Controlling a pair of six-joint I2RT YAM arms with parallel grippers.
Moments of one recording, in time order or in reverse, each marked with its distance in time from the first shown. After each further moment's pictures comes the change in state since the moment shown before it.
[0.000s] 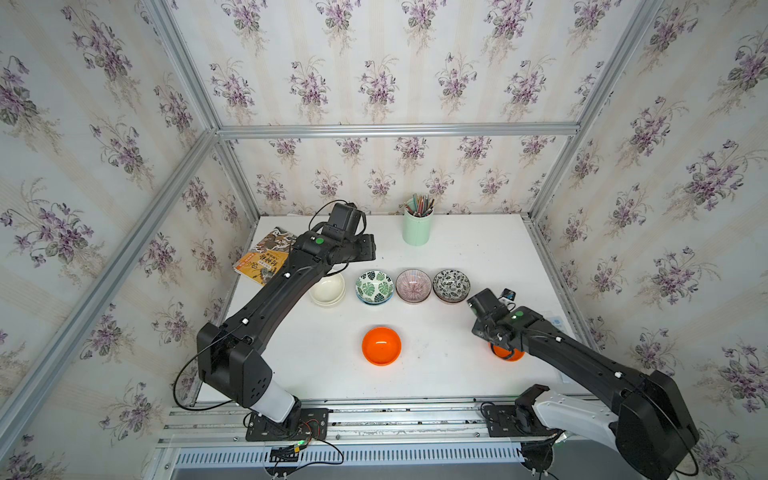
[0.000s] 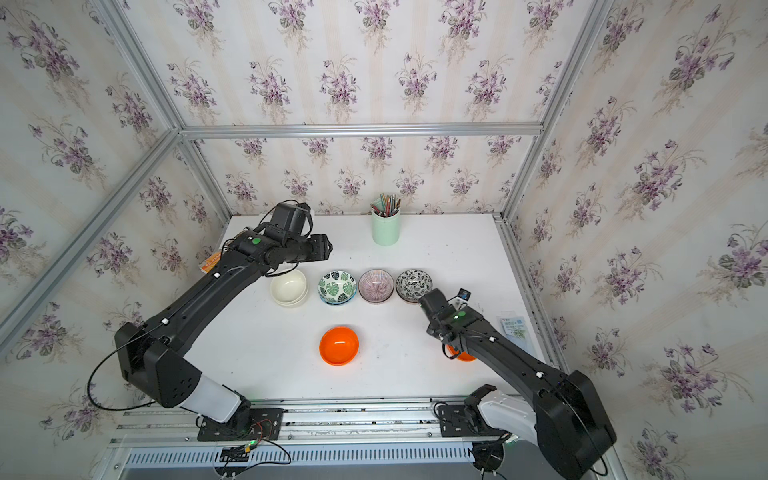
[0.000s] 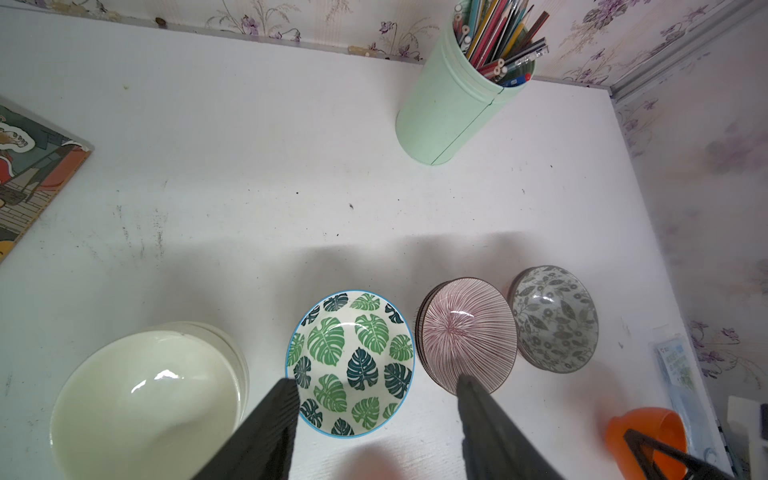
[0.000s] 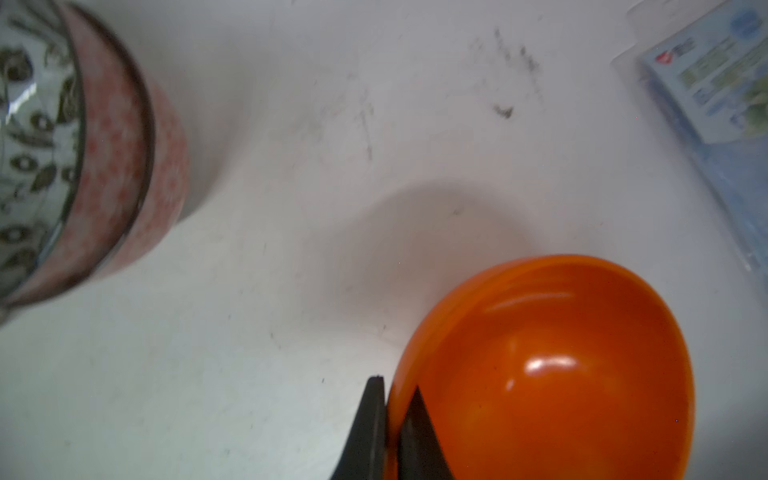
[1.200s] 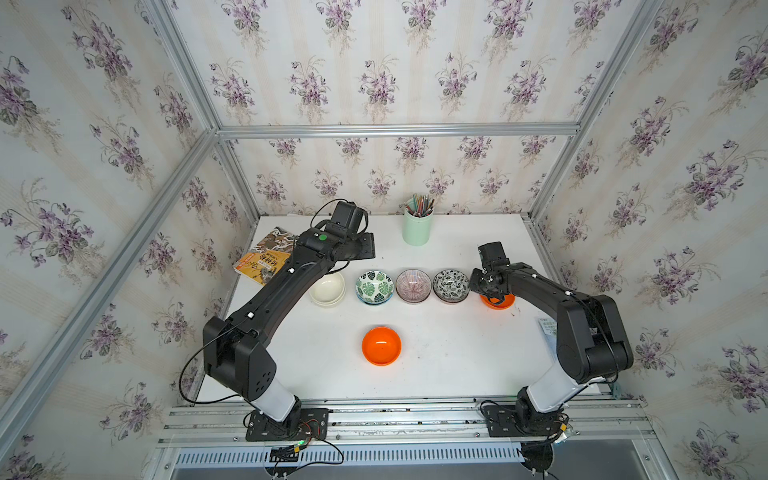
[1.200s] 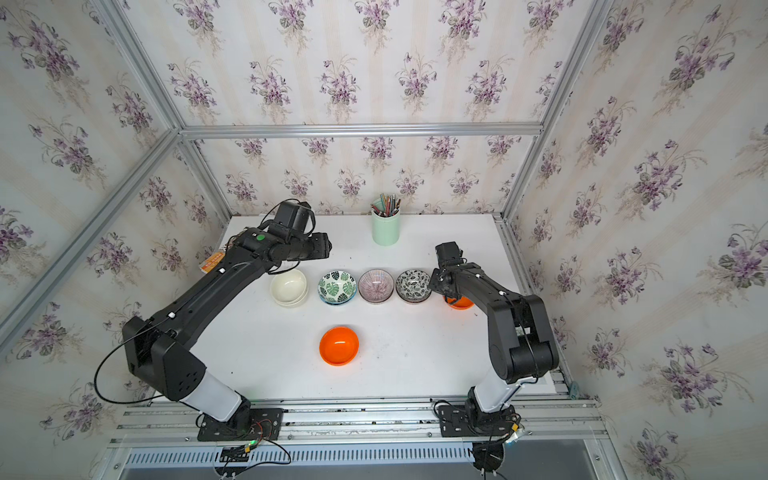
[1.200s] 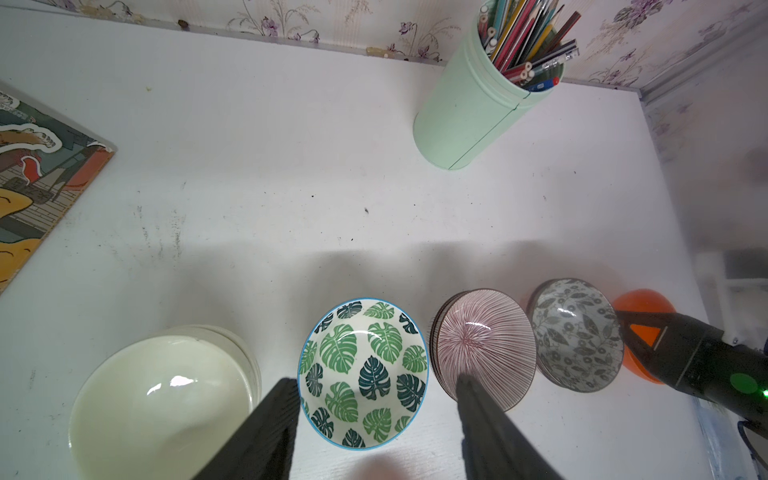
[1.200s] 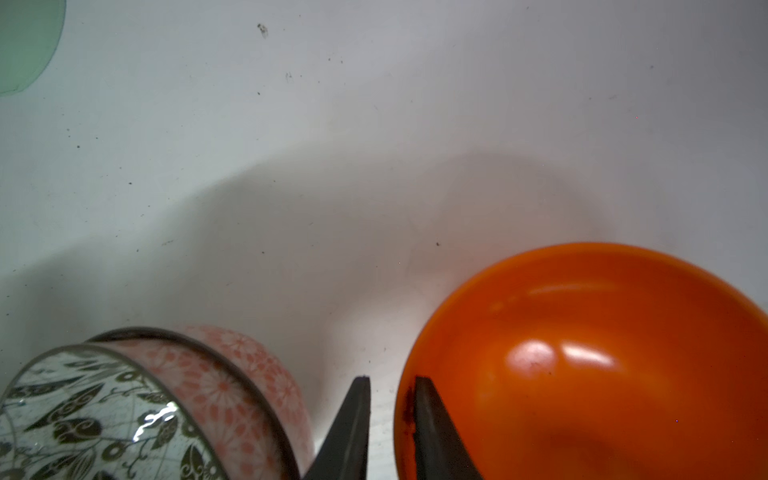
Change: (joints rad) left arm 0.002 0.035 0.033 -0.021 -0.046 -0.004; right arm -0.252 0.501 0.342 0.283 -0.271 -0.396
